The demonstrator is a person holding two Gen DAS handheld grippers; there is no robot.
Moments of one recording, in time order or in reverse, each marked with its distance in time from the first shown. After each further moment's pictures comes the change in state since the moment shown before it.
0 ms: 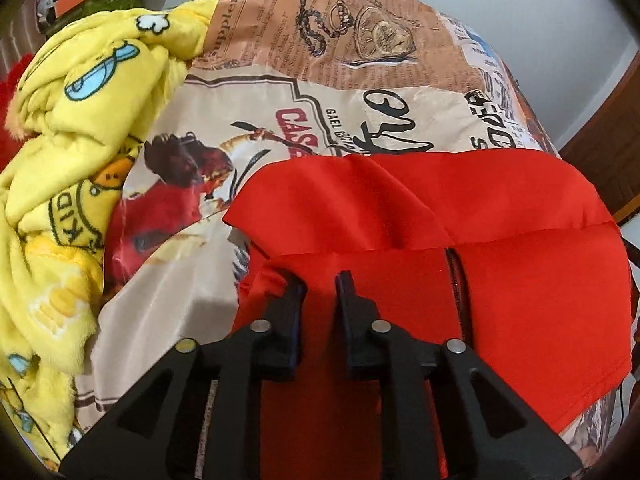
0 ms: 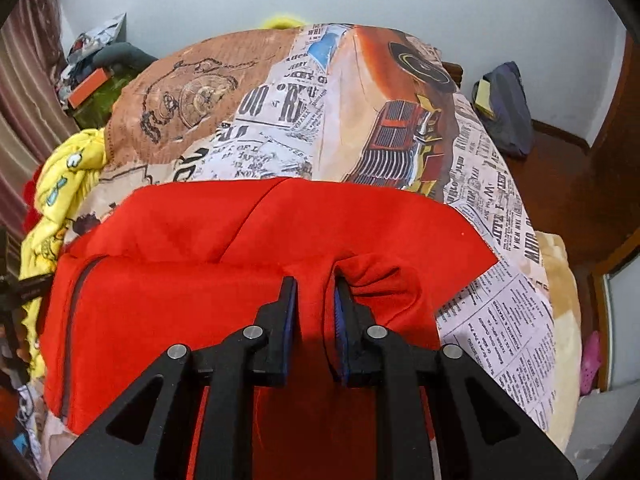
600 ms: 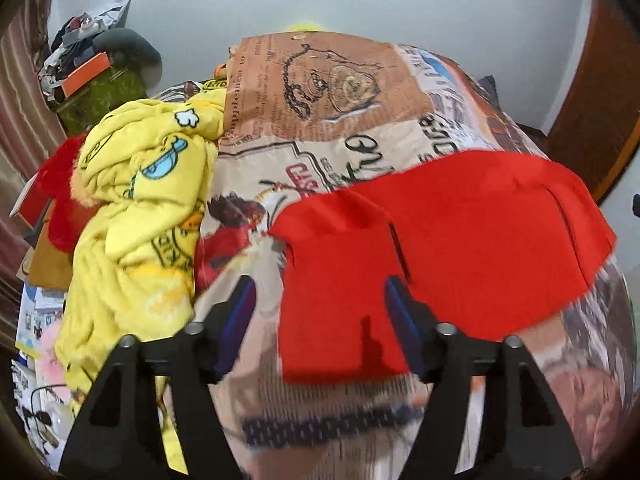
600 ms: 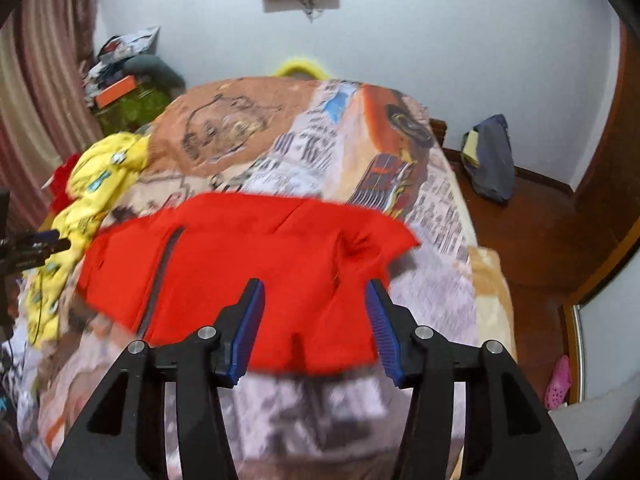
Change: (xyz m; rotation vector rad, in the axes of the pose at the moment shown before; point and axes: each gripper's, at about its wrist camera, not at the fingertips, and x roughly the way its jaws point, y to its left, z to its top) left arm -0.121 -0.027 -0.041 0.183 -0.144 0.092; right arm -0.128 0.021 -0.051 -0.116 -0.124 -0.036
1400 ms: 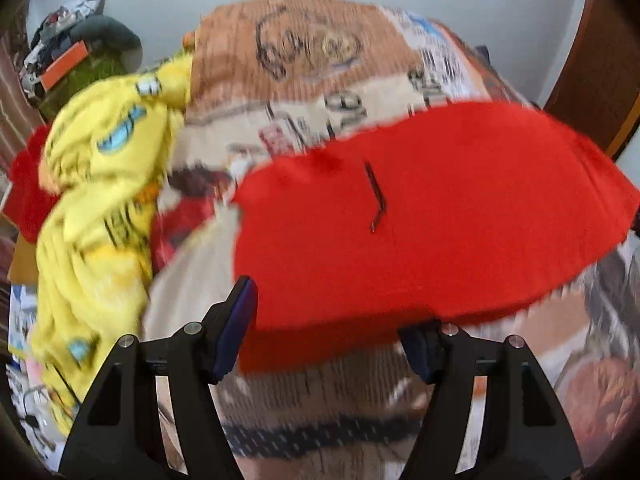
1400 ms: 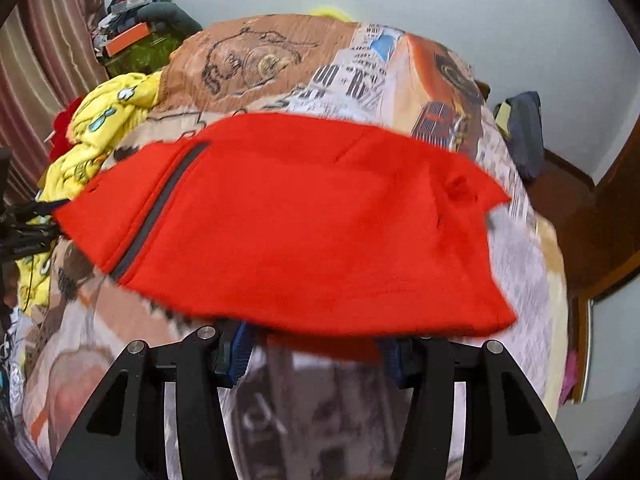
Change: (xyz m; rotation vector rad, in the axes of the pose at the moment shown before) left arm 0.053 -0.015 0.002 0.028 0.071 -0.026; right arm 0.089 0.044 -0.003 -0.064 0.158 0.026
